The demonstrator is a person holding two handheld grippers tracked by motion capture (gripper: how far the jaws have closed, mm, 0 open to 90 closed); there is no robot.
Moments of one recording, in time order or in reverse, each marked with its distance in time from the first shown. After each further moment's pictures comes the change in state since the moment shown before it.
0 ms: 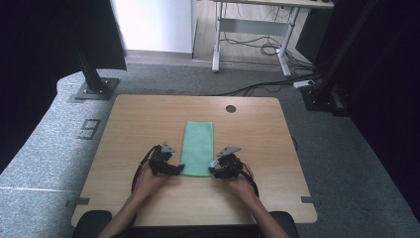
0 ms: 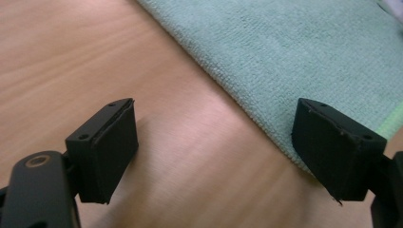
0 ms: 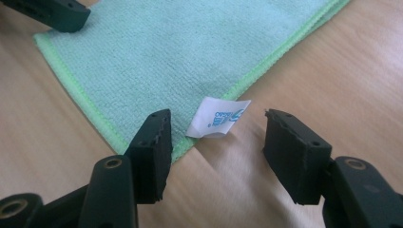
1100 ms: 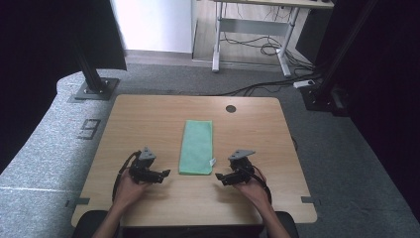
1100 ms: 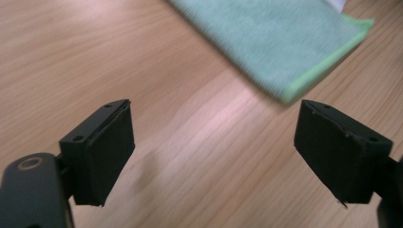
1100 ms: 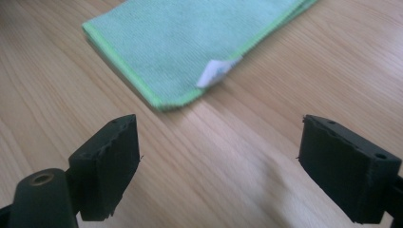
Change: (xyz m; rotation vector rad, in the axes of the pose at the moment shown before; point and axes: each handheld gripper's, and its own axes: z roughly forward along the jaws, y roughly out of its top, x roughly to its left) left arm 0.005 -0.039 -0.066 -0.047 -0.003 -0.038; right arm -0.004 -0.018 -0.047 -0.028 0.030 0.036
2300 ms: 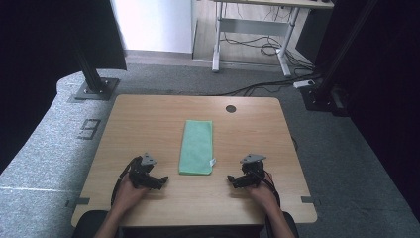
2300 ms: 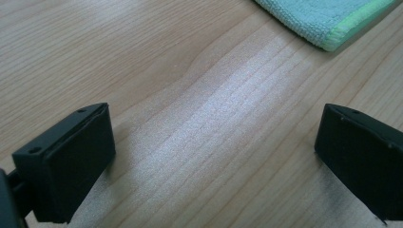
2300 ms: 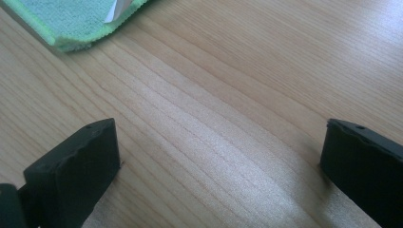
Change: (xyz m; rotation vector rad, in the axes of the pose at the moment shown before) left arm 0.003 -0.017 0.020 0.062 0.031 0.027; right arm -0.033 -0.039 0.005 0.004 -0.109 0.030
